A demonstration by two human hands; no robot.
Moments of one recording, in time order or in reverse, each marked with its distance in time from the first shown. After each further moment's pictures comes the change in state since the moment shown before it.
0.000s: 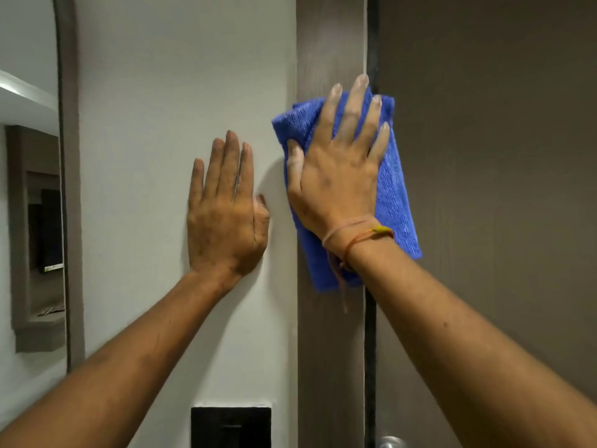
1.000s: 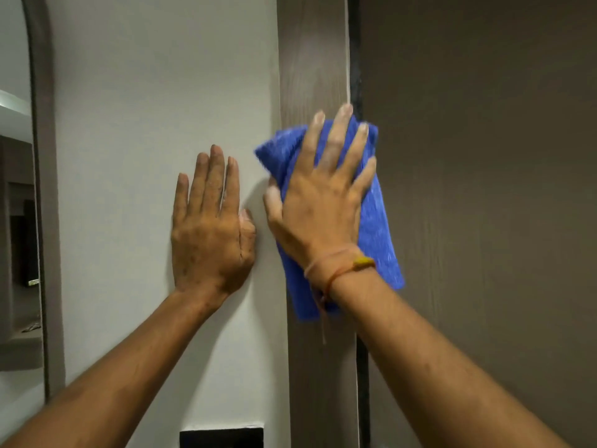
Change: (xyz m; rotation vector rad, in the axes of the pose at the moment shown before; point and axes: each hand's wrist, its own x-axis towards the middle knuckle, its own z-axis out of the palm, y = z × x) left_hand -0.002 0.000 0.000 0.009 -0.012 0.001; right_hand -0.016 -0.002 0.001 -0.005 -0.057 0.020
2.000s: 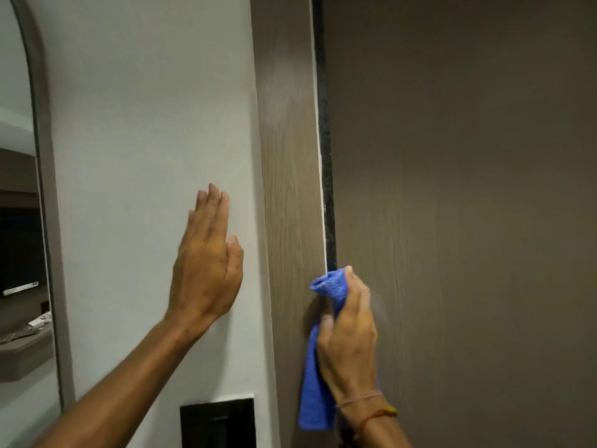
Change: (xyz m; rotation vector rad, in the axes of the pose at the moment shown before) left_hand -0.028 0.019 -0.040 -0.419 -0.208 -0.110; right_hand -0.149 0.063 0.003 0.550 -0.050 0.326
